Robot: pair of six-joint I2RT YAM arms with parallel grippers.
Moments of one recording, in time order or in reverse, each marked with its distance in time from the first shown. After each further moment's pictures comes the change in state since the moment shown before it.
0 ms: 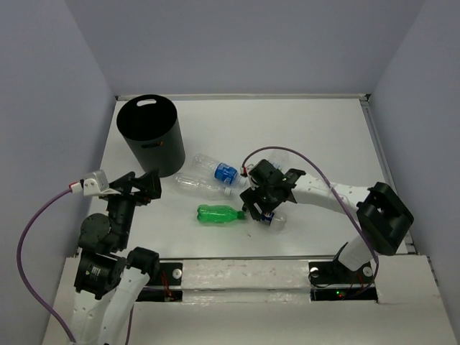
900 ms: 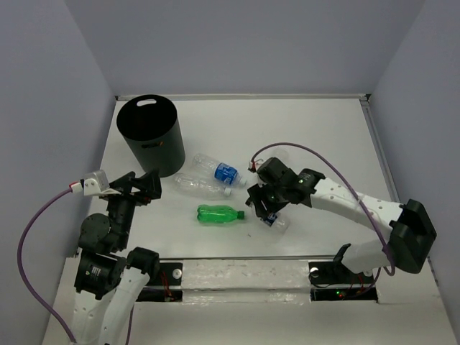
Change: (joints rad) left arm 0.006 0.000 0.000 0.000 0.011 0.004; right arm 0.038 -0.155 0.011 -0.125 0.031 0.113
